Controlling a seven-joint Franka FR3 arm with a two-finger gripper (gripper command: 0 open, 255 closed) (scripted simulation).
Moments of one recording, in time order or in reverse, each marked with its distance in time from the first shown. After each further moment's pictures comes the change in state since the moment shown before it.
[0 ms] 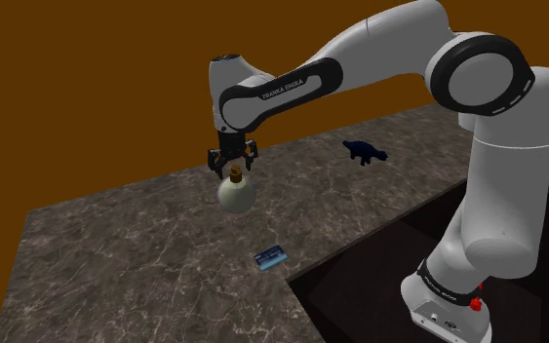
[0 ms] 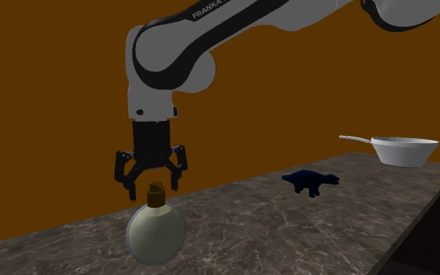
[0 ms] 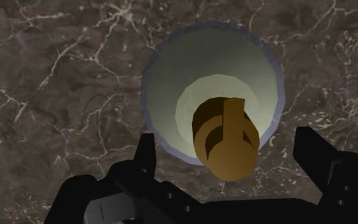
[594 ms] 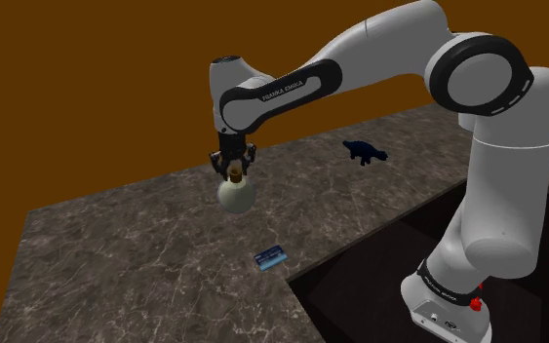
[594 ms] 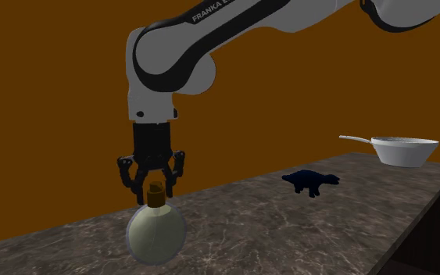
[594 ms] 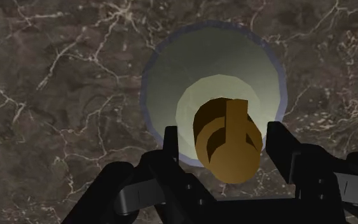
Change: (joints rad) arm -0.001 0.003 -0.001 -0.005 -0.001 0.009 -0.001
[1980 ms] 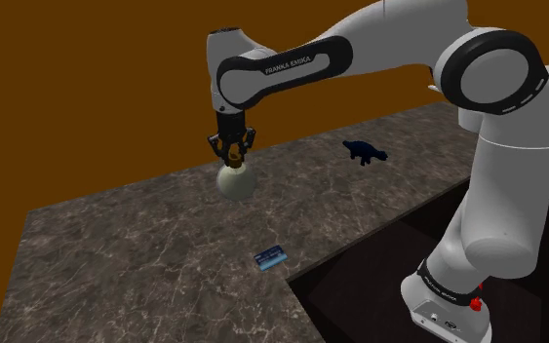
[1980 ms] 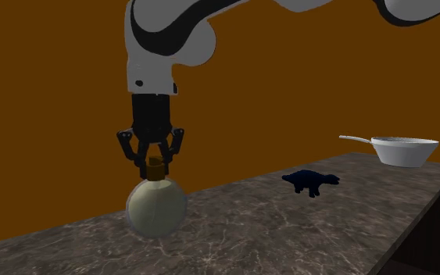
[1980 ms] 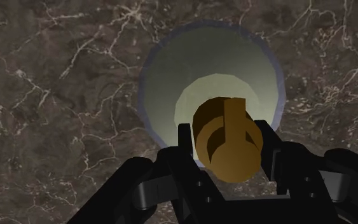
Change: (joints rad) arm -0.001 -0.045 0.004 0.087 0.012 -0.131 -0.009
